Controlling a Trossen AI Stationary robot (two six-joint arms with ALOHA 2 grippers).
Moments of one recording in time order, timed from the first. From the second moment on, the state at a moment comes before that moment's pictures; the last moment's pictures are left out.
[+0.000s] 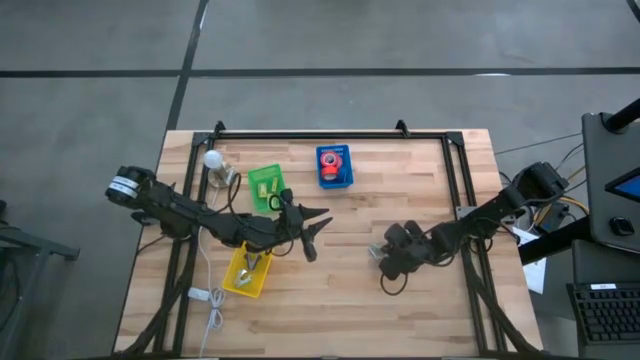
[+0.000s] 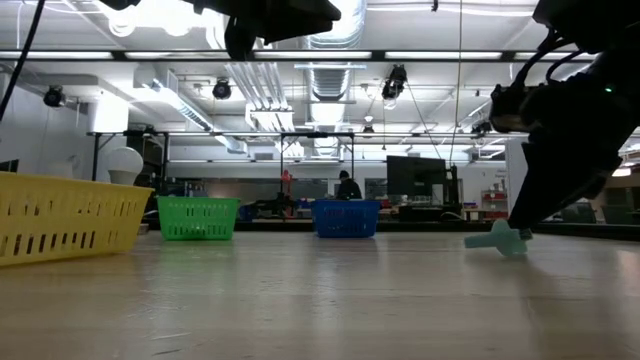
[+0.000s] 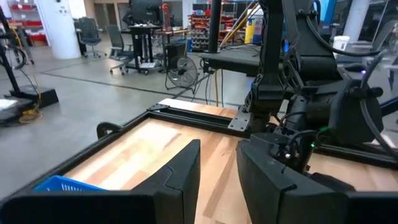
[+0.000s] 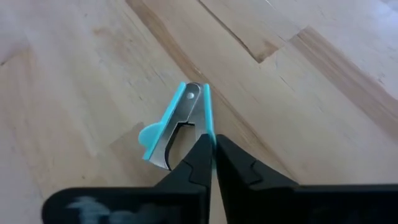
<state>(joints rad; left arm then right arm) -0.30 1.49 0.86 0.61 -0.70 -0.09 0.45 1.44 0.56 -0.24 0.42 1.08</state>
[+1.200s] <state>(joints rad) -0.29 1.72 1.01 0.58 -0.06 0.23 0.32 1.34 0.74 -0.06 0.10 0.69</state>
